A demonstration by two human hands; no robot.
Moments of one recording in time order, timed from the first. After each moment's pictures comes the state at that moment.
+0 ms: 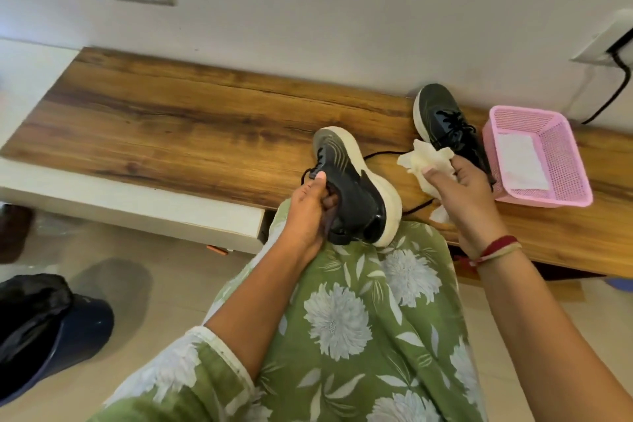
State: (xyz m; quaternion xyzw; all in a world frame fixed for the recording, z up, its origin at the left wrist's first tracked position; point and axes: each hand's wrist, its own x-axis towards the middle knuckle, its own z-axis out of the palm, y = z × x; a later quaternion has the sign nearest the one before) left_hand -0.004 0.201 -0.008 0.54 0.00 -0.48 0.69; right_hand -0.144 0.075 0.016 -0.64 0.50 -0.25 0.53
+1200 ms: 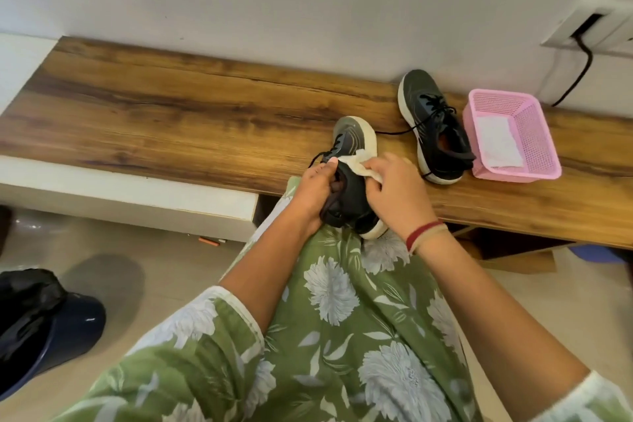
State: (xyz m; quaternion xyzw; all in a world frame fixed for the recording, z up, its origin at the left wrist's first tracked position) left_hand -0.009 0.199 -0.014 0.57 -0.05 -0.54 0.61; right_hand -0.117 0.130 0.011 -0.89 0.40 -0.10 0.22
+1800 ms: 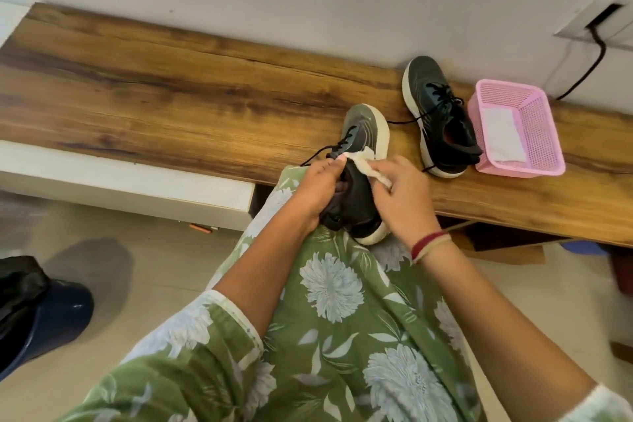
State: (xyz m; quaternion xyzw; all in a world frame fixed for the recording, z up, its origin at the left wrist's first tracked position) left_hand -0.007 0.199 -0.019 0.59 -0.09 -0.56 0.58; right_hand -0.121 0.140 -0.004 -0.84 0.43 -0.14 0.29
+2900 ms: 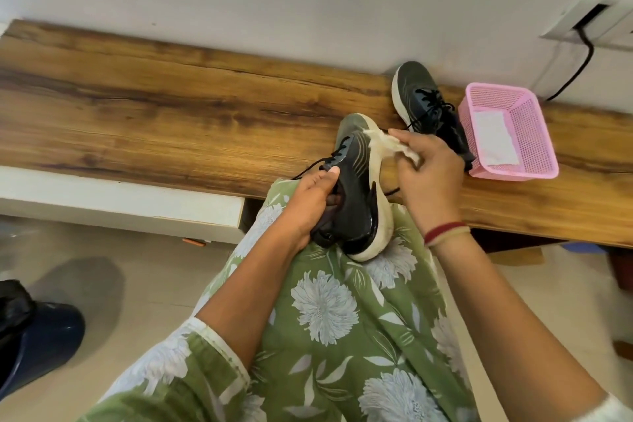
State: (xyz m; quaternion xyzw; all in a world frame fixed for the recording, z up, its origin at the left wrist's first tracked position) left_hand -0.002 0.197 -0.033 0.61 -0.10 -0.57 0.55; right_hand -0.120 0.106 0.022 -0.76 0.50 -0.29 0.30
